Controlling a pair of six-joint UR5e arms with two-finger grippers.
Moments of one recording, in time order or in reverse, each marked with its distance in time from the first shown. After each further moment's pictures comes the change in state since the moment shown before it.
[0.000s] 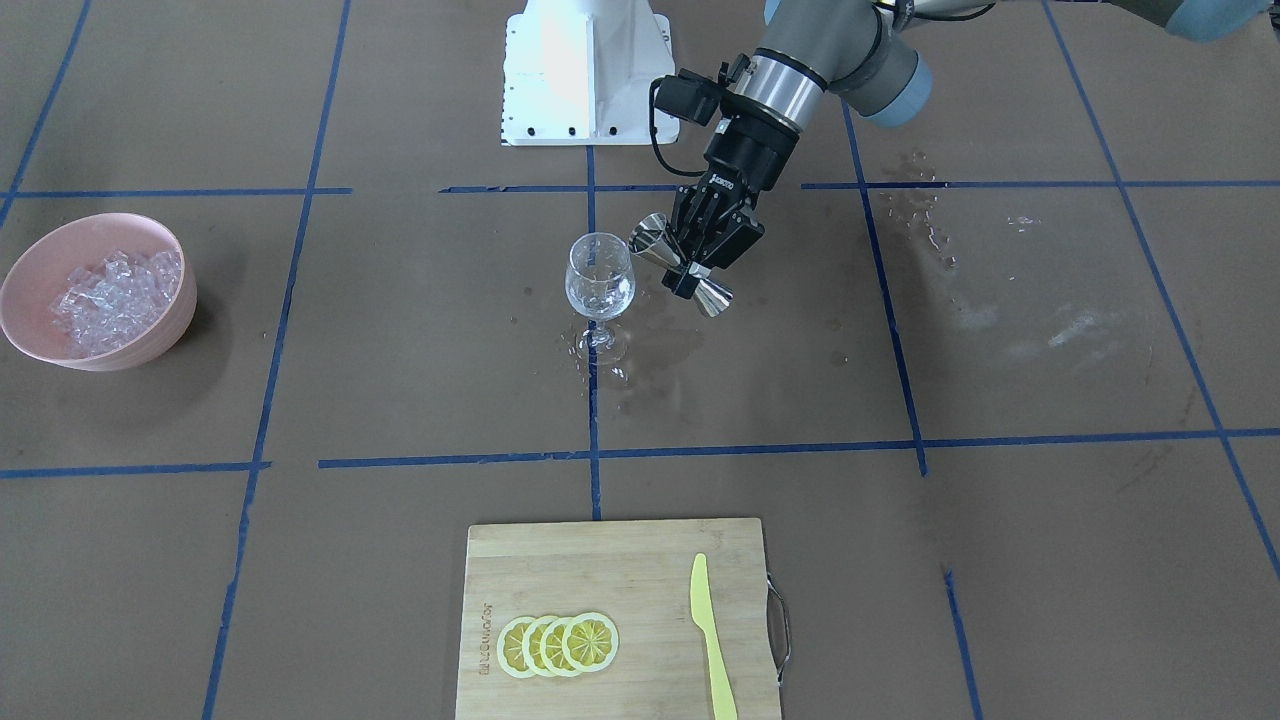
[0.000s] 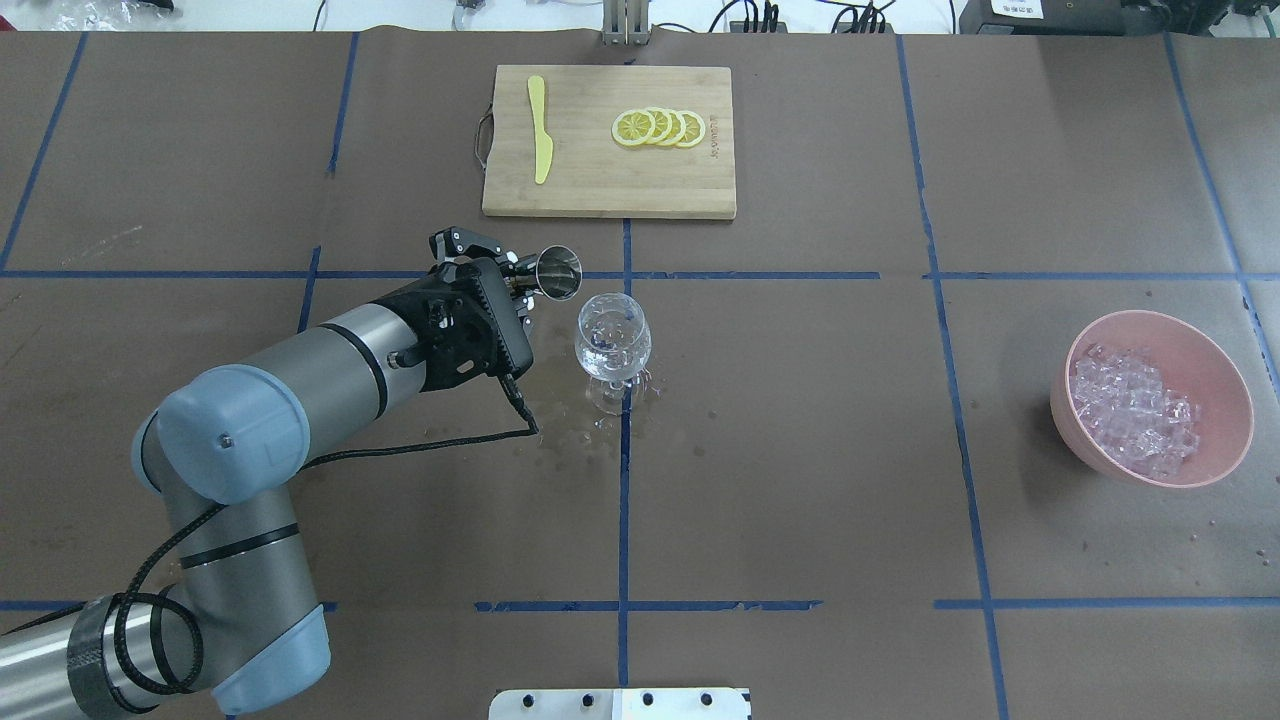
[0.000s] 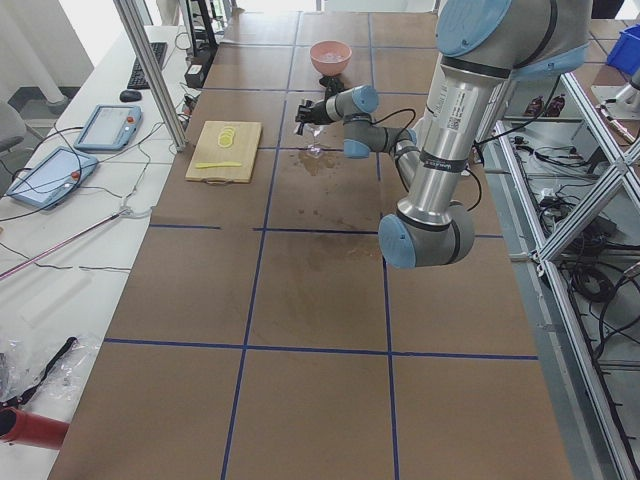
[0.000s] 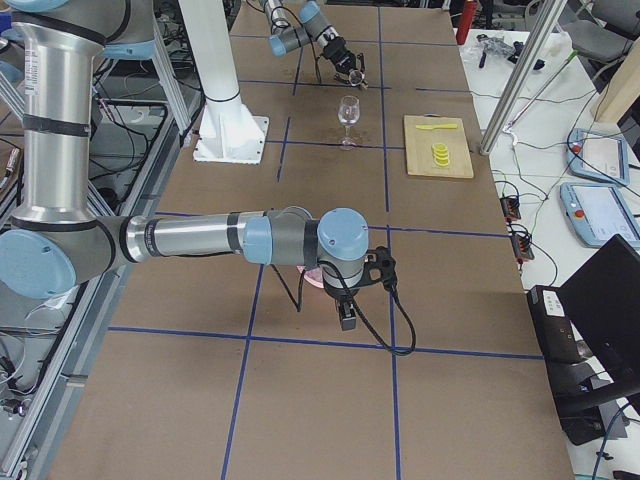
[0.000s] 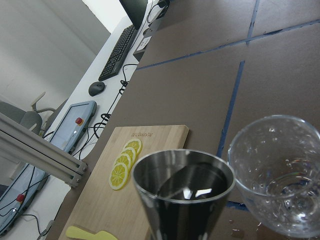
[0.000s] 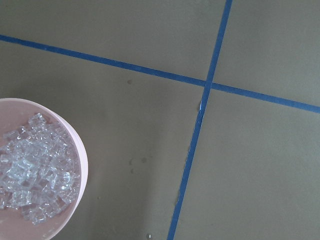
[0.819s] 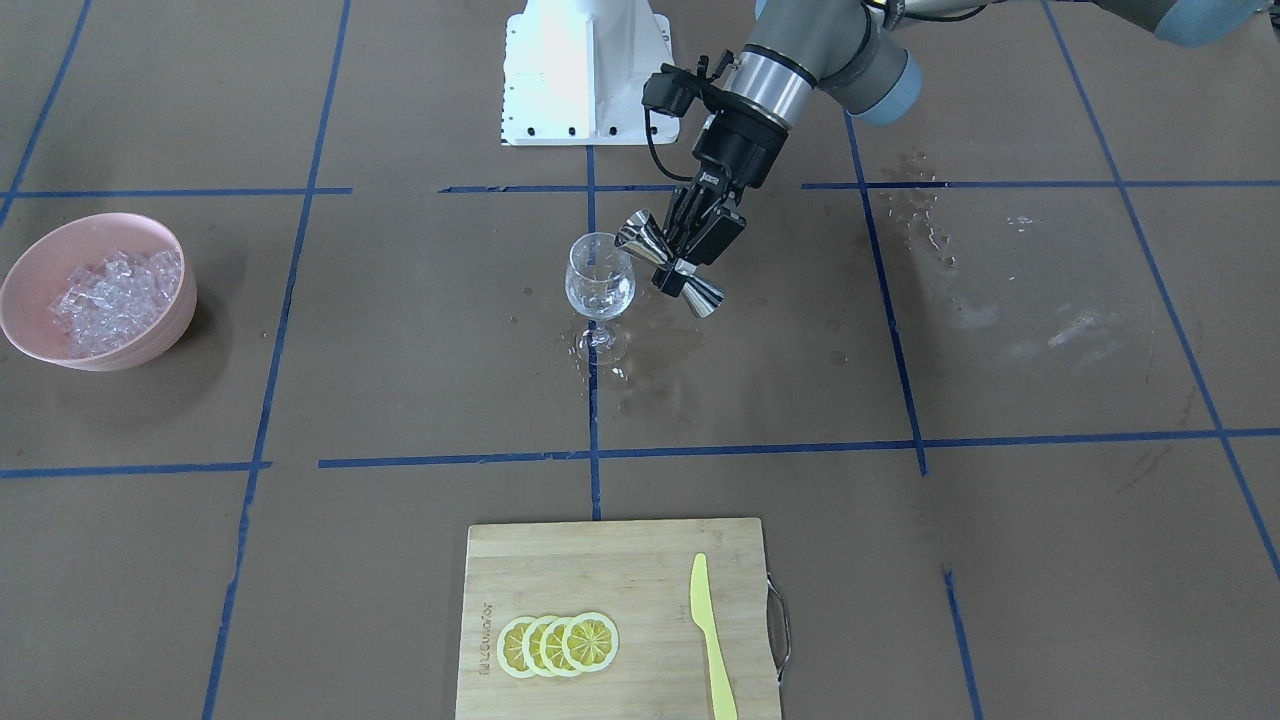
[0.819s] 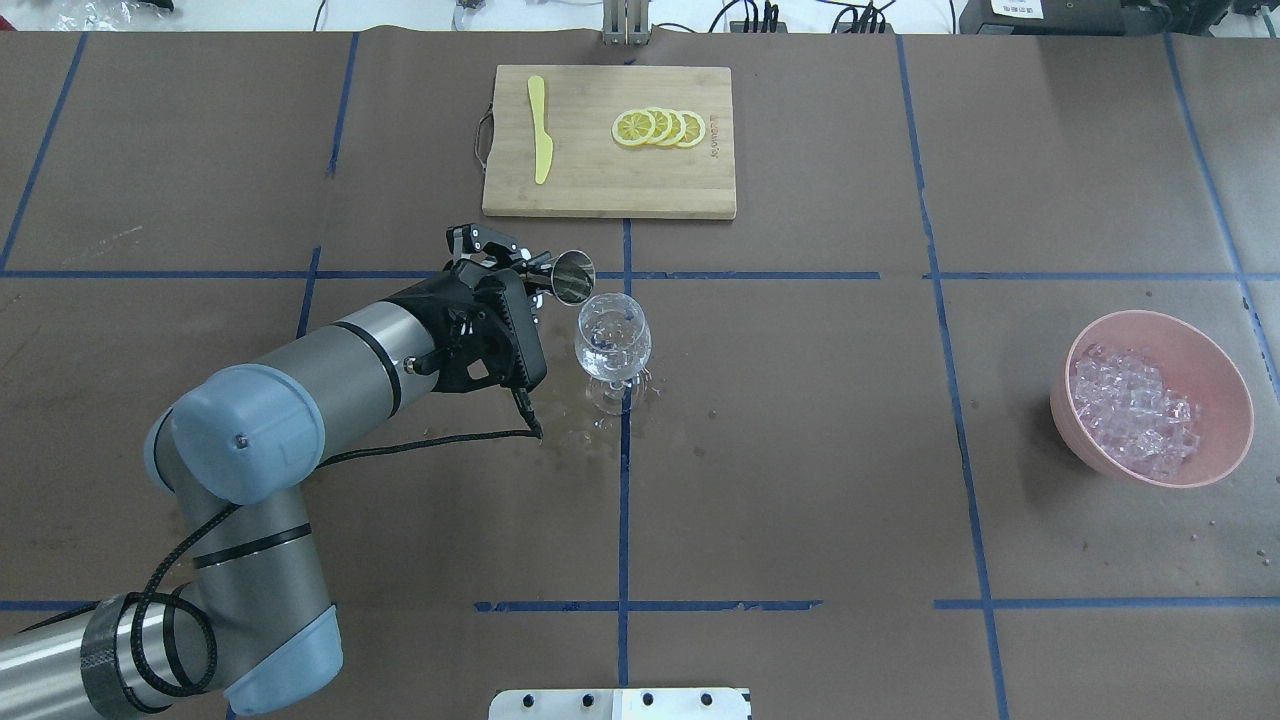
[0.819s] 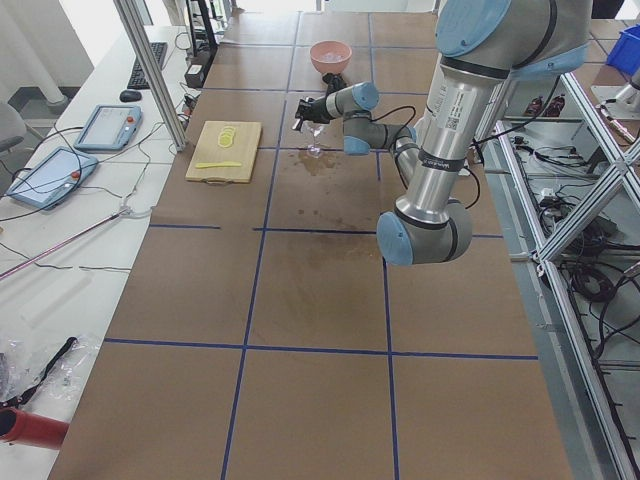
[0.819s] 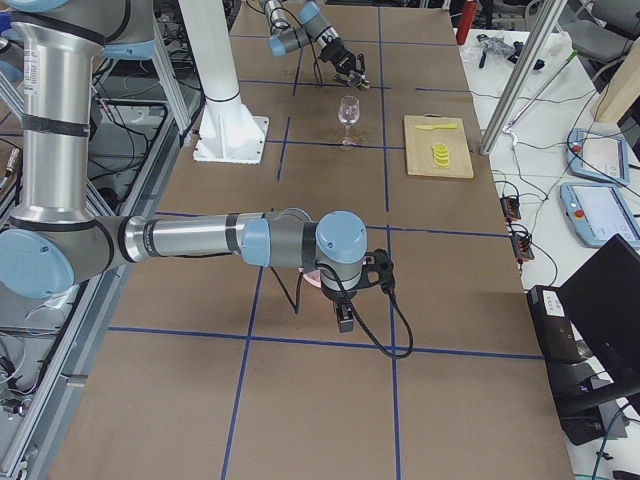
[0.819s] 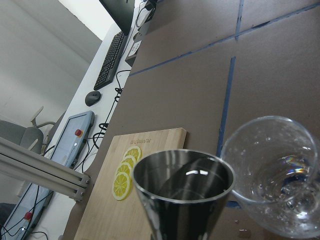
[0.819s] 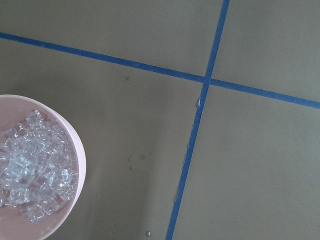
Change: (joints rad) left arm 0.005 -0.025 0.007 0.010 0.020 0.142; right arm 0.002 -0.005 -0.002 0.000 0.000 -0.002
